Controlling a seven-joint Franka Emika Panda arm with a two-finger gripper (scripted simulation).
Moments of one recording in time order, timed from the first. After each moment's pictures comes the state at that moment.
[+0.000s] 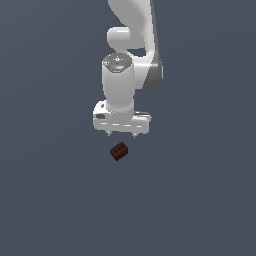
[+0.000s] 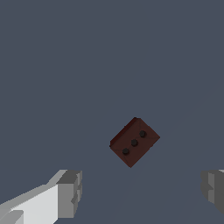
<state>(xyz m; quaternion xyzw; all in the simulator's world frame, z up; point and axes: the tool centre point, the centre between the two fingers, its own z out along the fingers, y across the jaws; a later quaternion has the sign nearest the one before) -0.002 -0.024 0.180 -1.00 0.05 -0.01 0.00</state>
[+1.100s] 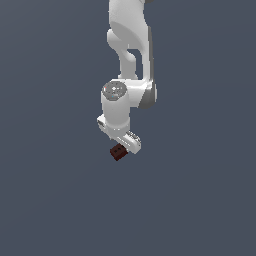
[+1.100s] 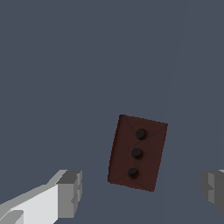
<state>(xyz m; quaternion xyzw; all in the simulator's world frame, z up) -0.006 -0.036 0.104 -0.94 0.33 0.00 0.00</state>
